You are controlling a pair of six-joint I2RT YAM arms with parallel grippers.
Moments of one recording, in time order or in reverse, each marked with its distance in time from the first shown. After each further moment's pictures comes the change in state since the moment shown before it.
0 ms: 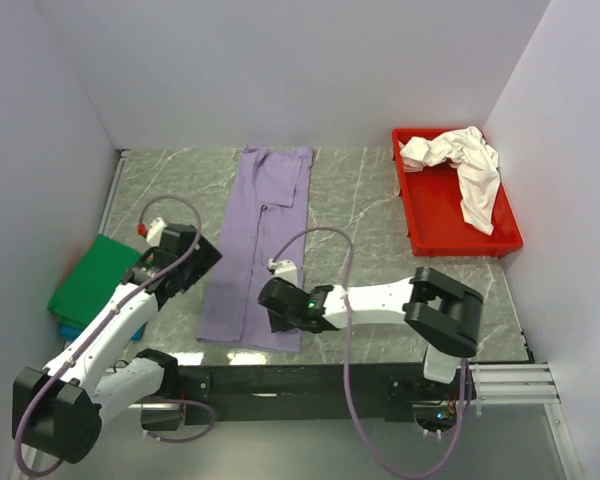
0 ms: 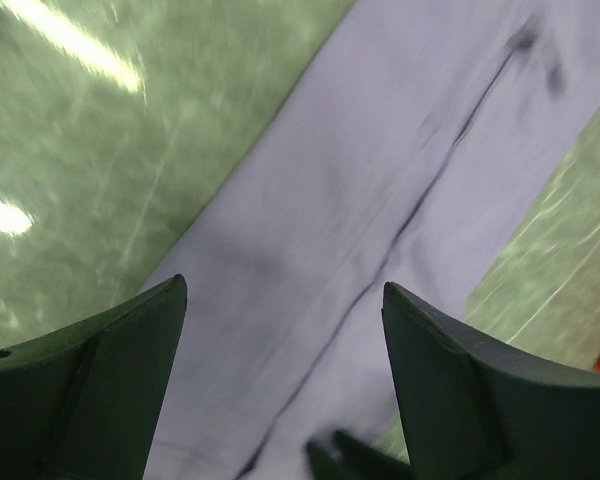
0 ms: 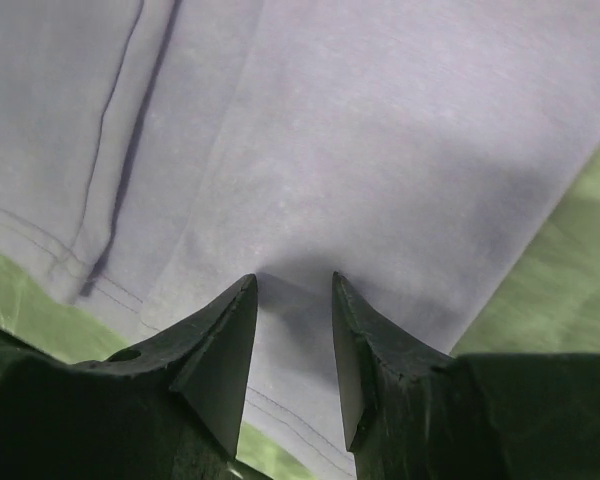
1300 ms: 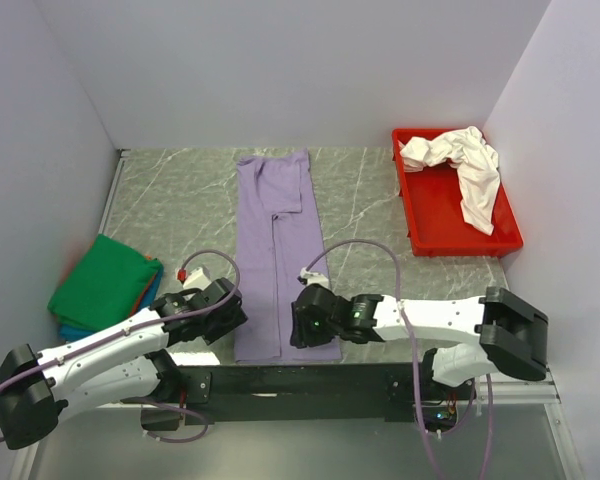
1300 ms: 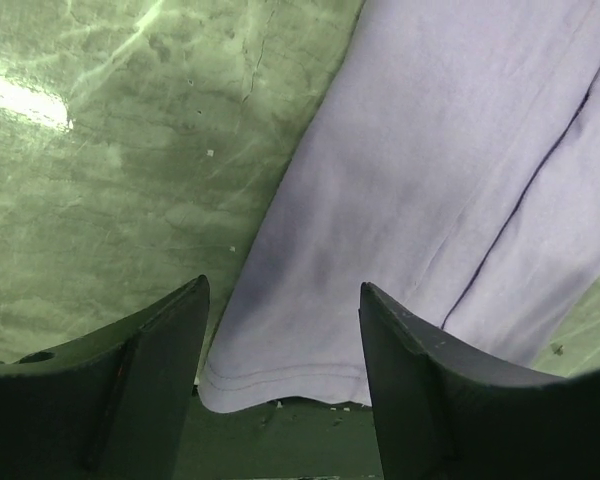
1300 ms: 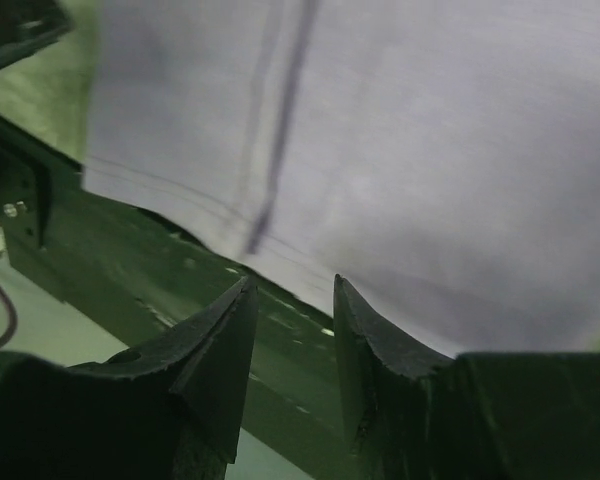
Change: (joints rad) left arm -0.570 -0.065 -0.201 -0.183 -0.045 -0.377; right arm -0.006 -0.405 -0.282 -0.059 -0.221 0.129
